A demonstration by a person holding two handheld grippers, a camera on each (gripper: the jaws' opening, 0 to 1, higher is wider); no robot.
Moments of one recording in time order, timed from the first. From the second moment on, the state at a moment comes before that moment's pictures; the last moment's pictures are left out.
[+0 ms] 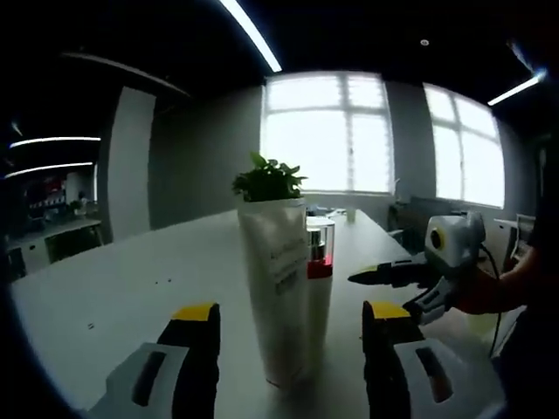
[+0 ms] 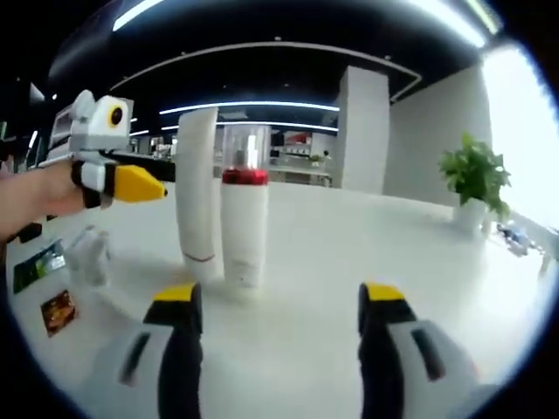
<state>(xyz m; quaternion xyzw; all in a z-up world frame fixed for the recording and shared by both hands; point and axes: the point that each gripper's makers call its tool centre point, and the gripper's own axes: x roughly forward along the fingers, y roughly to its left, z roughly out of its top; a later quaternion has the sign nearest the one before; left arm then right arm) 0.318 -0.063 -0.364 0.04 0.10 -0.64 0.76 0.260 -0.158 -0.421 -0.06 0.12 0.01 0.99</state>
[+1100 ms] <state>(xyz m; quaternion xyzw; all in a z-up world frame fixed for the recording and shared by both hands) 0.323 -0.064 -0.380 0.07 0.14 -0.66 0.74 0.256 -0.162 -0.427 -0.06 0.13 0.00 0.99</state>
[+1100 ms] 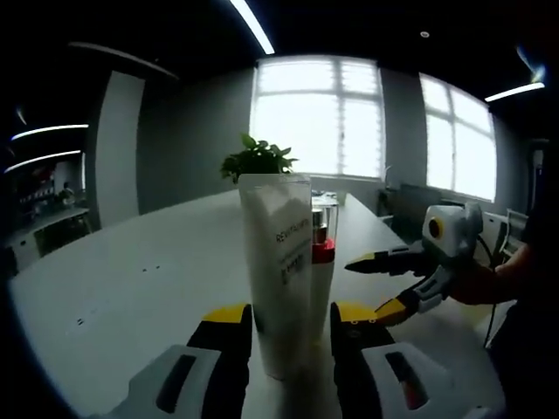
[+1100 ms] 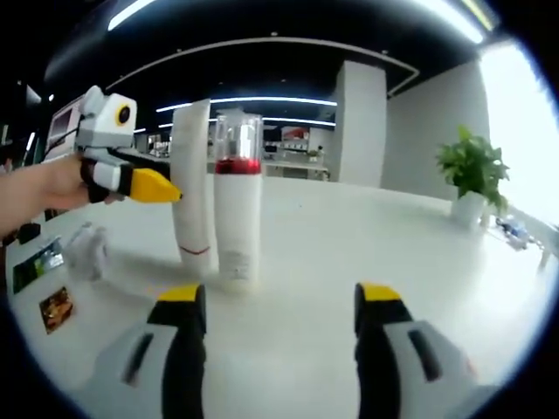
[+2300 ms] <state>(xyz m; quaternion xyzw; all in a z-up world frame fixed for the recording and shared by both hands) 0.310 -0.057 -0.387 0.07 0.17 -0.64 0.75 0.257 -0.152 -0.418 -0.05 0.13 0.00 0.99</state>
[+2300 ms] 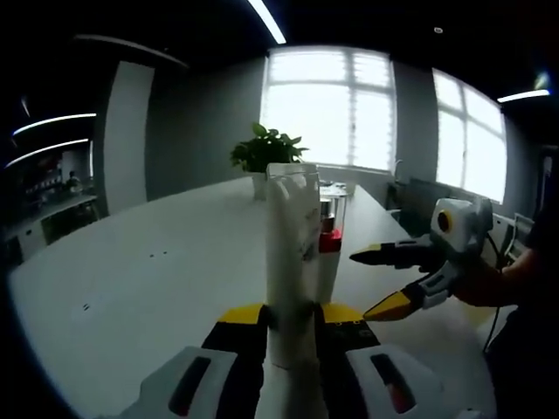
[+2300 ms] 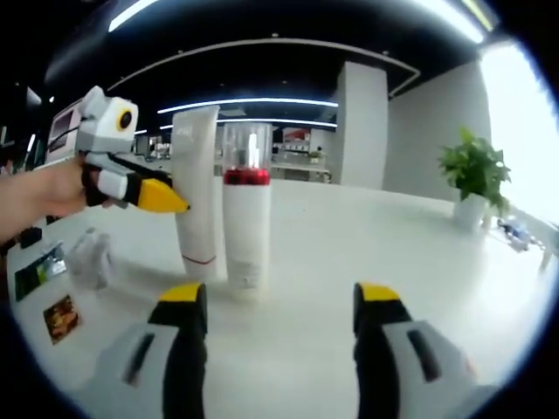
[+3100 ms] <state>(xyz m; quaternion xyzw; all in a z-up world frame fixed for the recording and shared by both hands) 0.304 -0.052 -0.388 0.09 0.17 -0.64 0.74 0.299 -0.128 -0.419 -0.02 0.11 0.05 0.99</state>
